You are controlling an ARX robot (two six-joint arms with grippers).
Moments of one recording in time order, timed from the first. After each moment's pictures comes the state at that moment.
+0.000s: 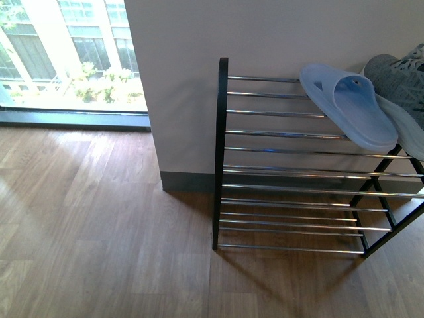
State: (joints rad) left arm -0.05 0.28 0.09 -0.02 -0.55 -0.07; right arm -0.40 1.22 0.73 0.23 -0.33 -0.50
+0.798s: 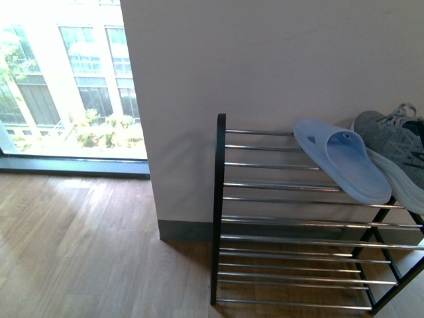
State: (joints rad) left arm -0.05 0.28 0.09 -0.02 -0.55 -0.07; right arm -0.16 0.73 0.14 0.58 -0.16 -0.01
